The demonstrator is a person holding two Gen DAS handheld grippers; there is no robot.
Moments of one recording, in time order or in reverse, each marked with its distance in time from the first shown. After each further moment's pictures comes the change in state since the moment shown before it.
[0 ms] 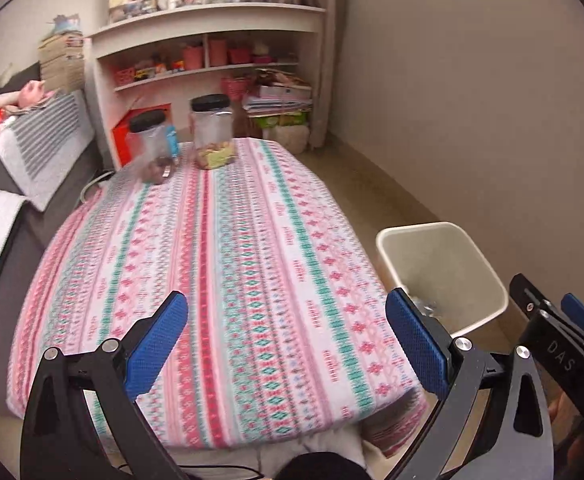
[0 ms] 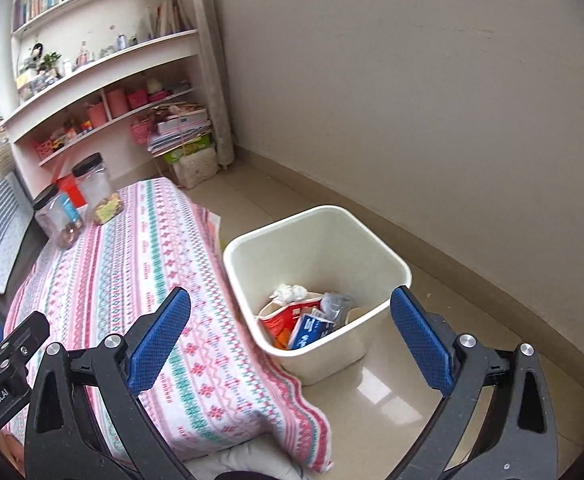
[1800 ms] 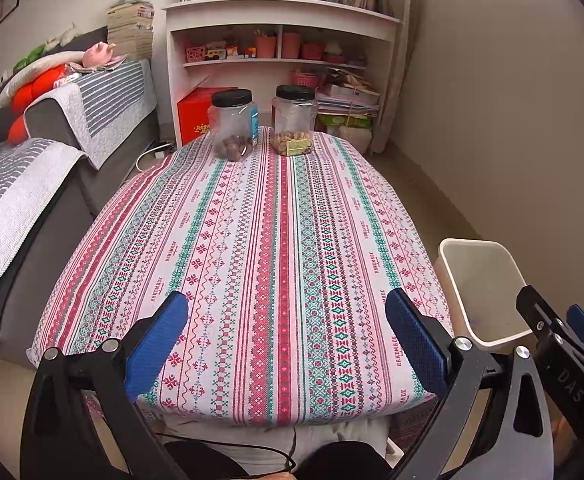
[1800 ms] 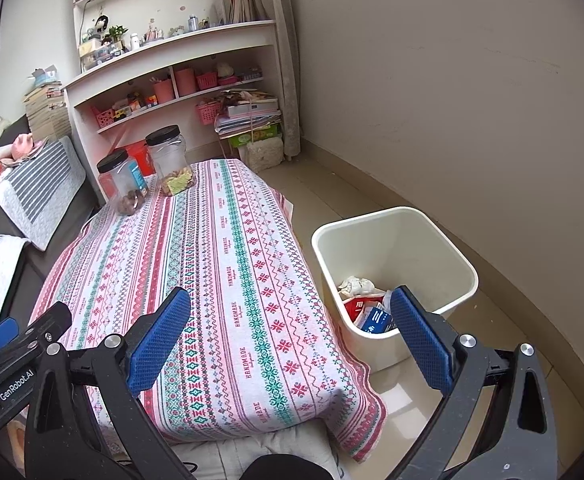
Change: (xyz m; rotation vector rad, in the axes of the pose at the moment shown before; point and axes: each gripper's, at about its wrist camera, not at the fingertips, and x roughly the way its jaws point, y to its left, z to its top) left arm -0.018 0.064 -0.020 -0.168 0.014 0.139; right arm -0.022 0.065 -0.012 -0.133 0.014 0.161
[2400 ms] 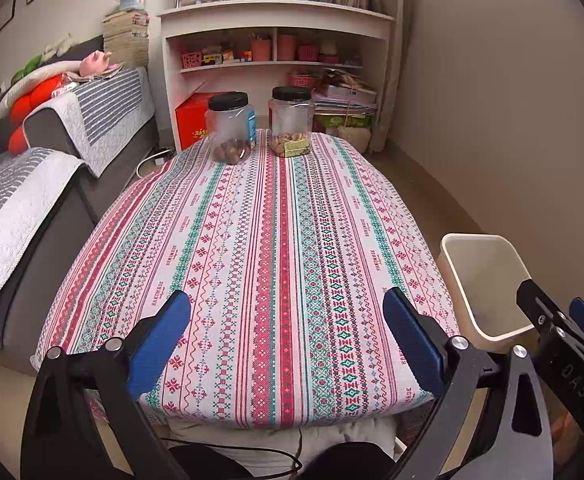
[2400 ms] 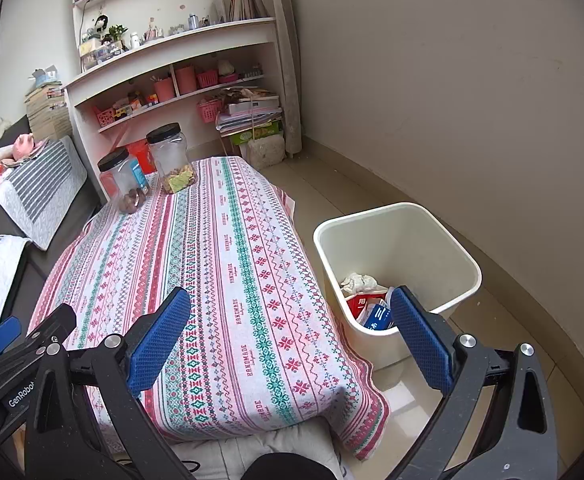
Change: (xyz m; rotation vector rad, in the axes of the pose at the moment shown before) left arm 0.001 -0.010 -0.005 0.033 -0.014 0.012; right arm 0.003 0.003 -0.004 0.006 0.010 0.003
